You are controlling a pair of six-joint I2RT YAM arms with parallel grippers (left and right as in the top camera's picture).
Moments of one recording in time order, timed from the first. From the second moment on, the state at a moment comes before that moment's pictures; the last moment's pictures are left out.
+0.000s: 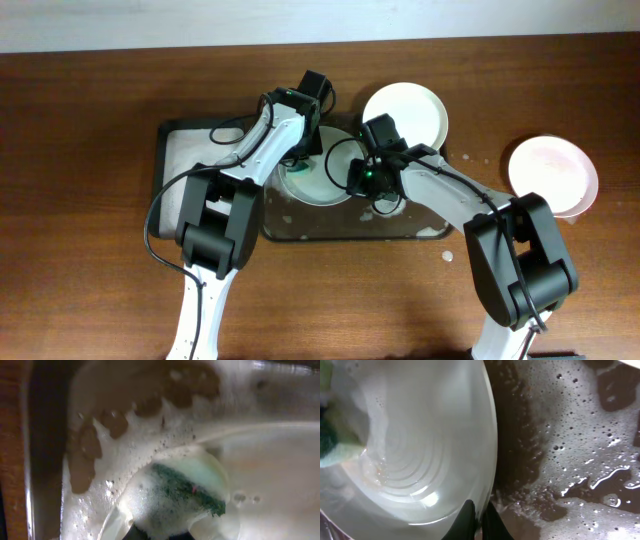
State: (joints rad) left arm -0.43 2.39 1.97 -1.00 -0.19 -0.57; right arm 0.40 1.93 1.20 -0.48 -0.18 0.60
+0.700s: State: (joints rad) left arm -0.39 2.39 1.97 -1.08 0.13 0.29; right arm 0.40 1.93 1.21 -0.50 -0.18 0.59
